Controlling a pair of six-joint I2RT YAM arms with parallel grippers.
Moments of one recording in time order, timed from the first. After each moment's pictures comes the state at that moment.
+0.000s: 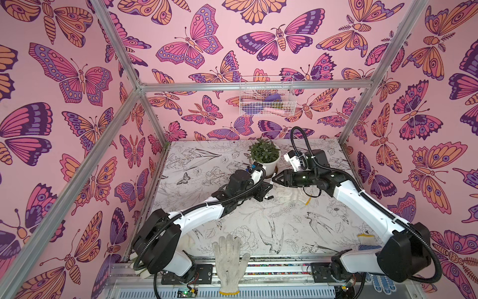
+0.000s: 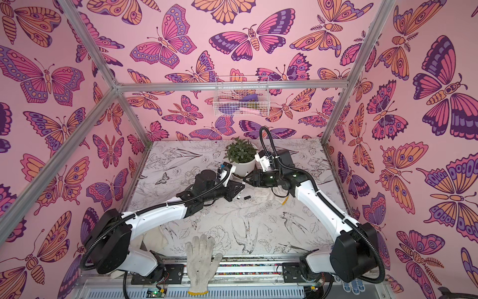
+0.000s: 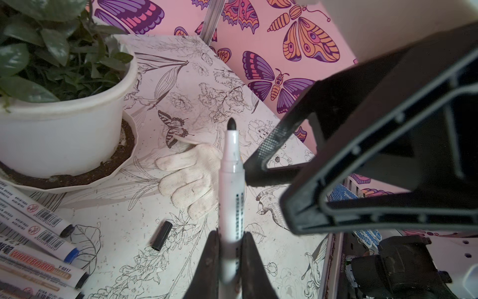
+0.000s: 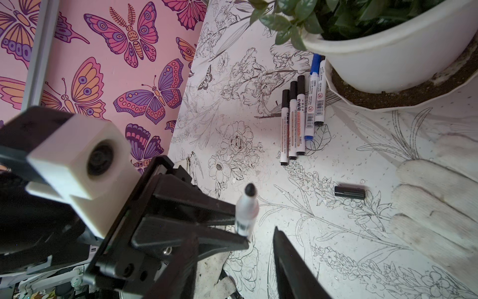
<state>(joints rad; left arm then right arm) -0.74 1.49 0.90 0.23 0.35 -0.37 0.40 1.37 1.13 -0.49 -0.65 0.48</state>
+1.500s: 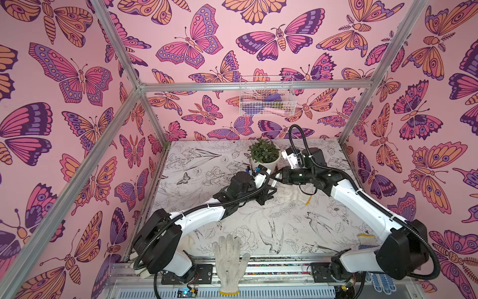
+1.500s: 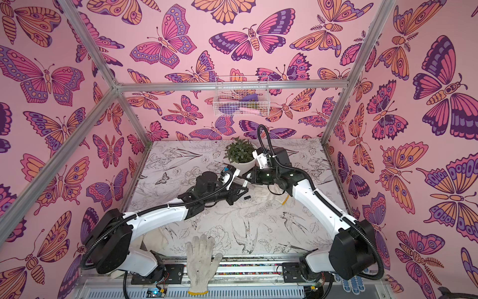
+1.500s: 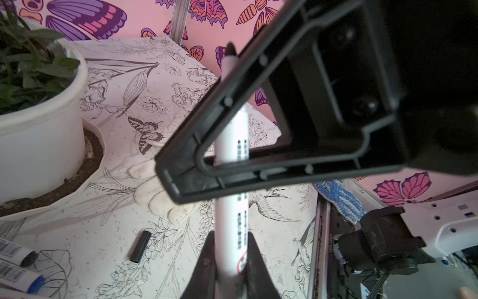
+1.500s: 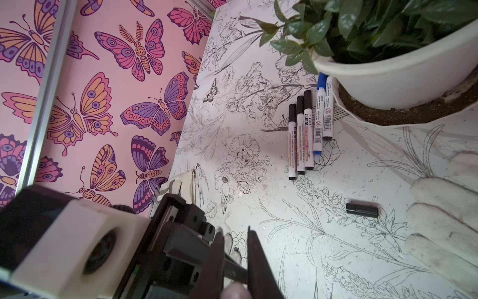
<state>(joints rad) -0.77 1.49 0.88 0.27 0.41 -0.31 0.43 1.39 1.15 -0.42 -0.61 0.55</state>
